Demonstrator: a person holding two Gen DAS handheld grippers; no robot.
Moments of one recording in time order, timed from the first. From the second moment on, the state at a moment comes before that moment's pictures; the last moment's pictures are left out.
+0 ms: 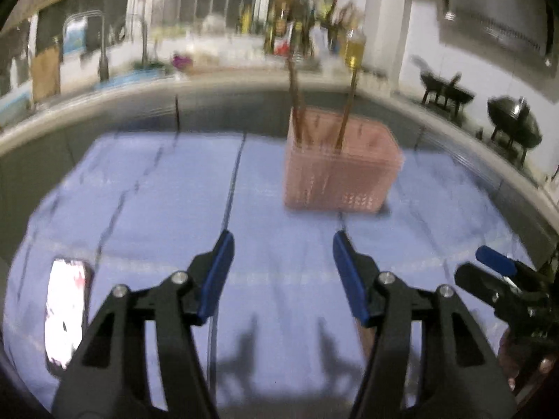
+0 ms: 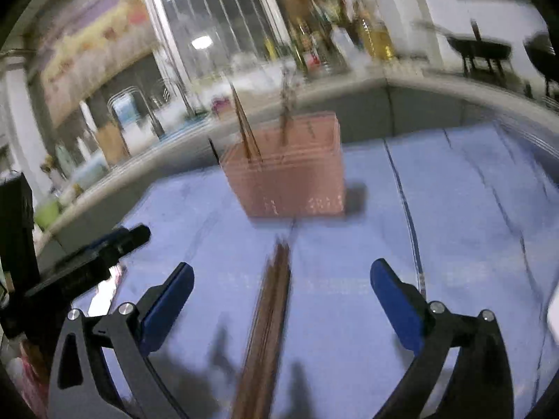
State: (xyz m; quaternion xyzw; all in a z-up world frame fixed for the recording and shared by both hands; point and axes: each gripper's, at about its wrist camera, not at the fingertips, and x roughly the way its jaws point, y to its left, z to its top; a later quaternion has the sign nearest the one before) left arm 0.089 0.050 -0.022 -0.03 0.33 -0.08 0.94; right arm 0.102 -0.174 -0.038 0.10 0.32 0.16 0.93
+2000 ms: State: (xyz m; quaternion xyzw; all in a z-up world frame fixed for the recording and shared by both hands) left arm 0.093 -0.006 -0.112 0.03 0.46 -0.12 0.88; right arm 0.077 -0.157 -0.115 -0.01 0.41 0.12 0.90
